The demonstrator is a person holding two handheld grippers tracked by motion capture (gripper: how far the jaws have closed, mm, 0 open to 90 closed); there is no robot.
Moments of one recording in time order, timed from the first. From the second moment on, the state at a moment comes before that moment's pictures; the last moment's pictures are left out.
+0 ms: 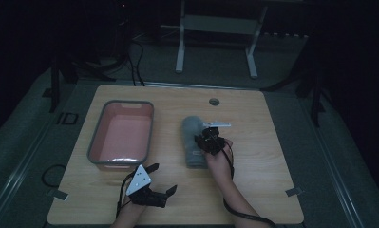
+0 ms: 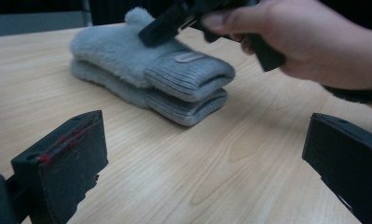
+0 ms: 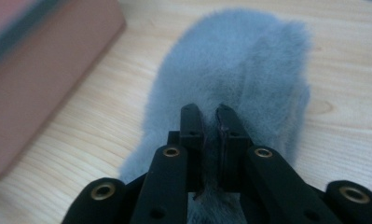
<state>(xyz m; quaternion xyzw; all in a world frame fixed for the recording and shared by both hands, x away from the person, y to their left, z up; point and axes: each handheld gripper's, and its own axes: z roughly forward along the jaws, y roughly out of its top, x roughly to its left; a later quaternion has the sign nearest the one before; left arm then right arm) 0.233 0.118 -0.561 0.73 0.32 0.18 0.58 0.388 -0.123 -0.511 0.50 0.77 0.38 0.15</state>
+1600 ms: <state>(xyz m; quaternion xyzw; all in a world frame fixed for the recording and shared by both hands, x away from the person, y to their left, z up) 0.374 0.036 -0.511 0.76 0.44 0.17 0.45 0.409 -0.189 -0.514 0.40 0.82 0.38 0.11</state>
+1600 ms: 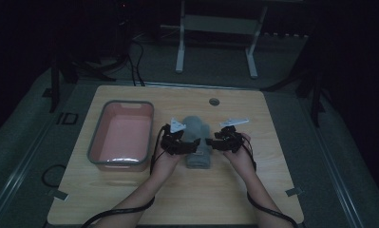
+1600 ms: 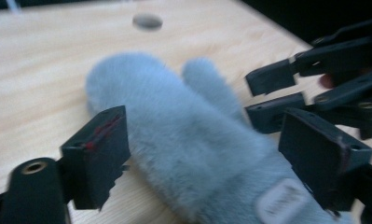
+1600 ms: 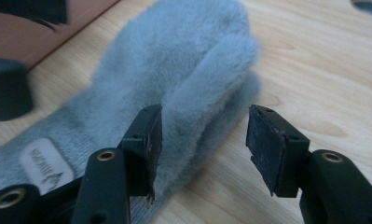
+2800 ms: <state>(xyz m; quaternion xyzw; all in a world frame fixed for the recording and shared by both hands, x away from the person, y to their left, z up) 0.413 0.044 -0.539 0.77 0.45 -0.02 0.45 0.407 -0.170 -0.530 0.38 0.84 0.38 0.10</state>
